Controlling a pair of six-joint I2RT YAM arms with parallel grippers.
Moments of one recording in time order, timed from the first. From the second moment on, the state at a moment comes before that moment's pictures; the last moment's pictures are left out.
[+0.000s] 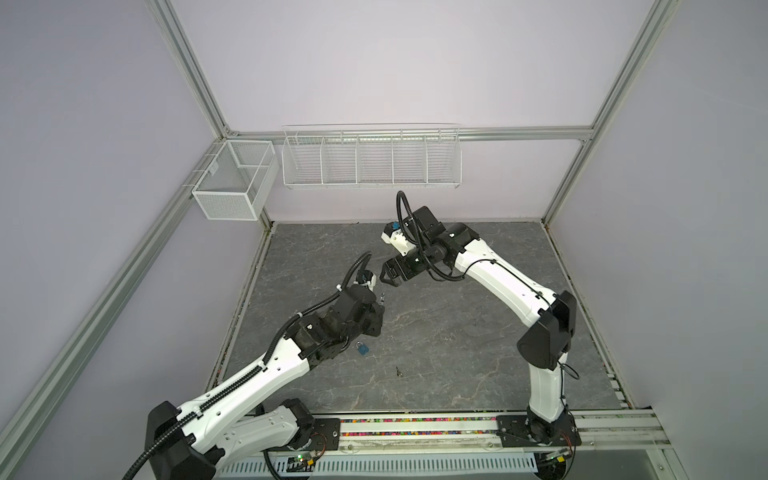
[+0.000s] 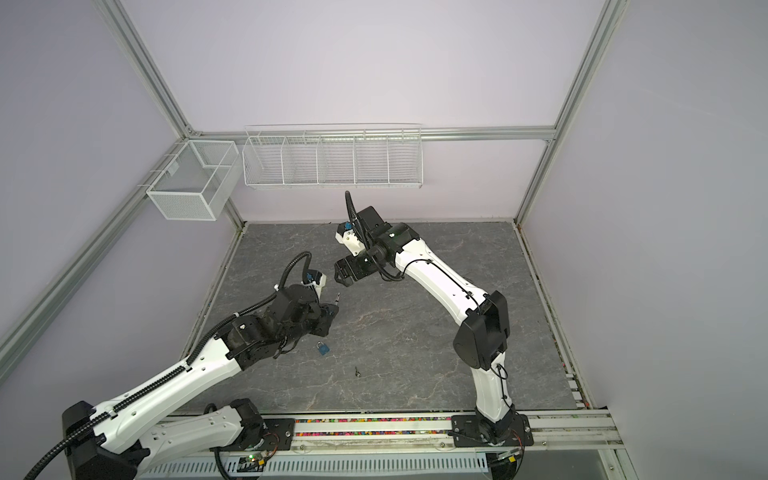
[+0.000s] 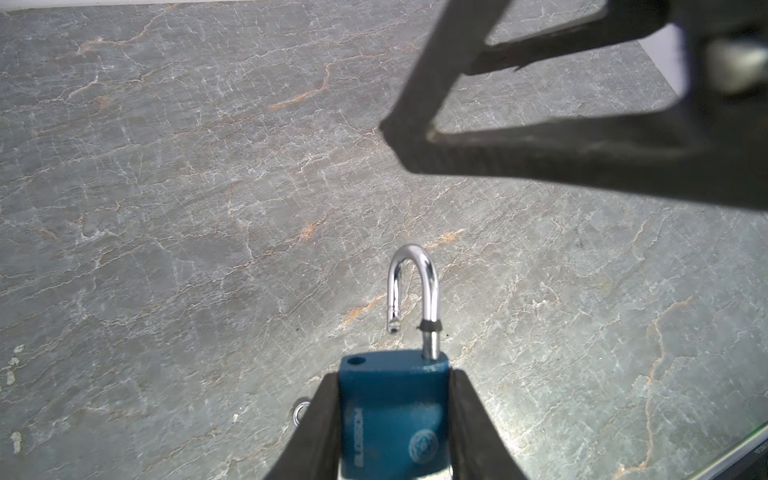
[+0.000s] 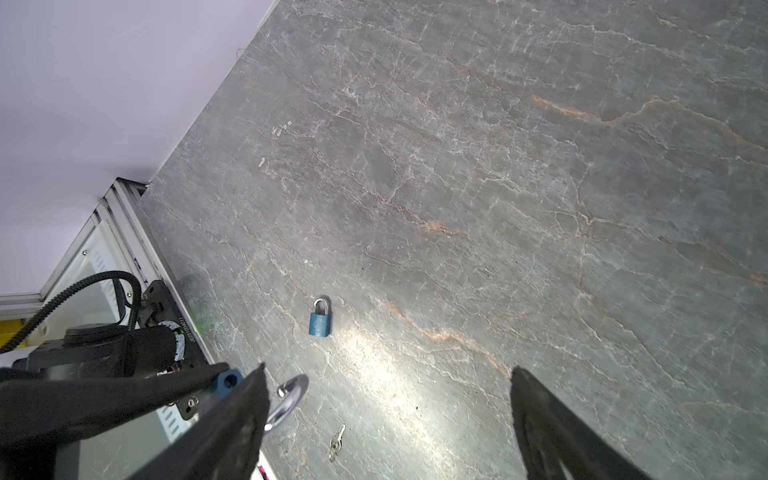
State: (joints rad) left arm -0.85 1.04 0.90 -0.59 -0.24 -0.44; right arm 0.75 2.01 2.06 -1.02 -0.30 0.10
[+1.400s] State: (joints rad) left arm -0.85 1.04 0.90 -0.56 -0.20 -0.40; right arm 0.69 2.15 2.12 -1.10 -0.53 -0.11
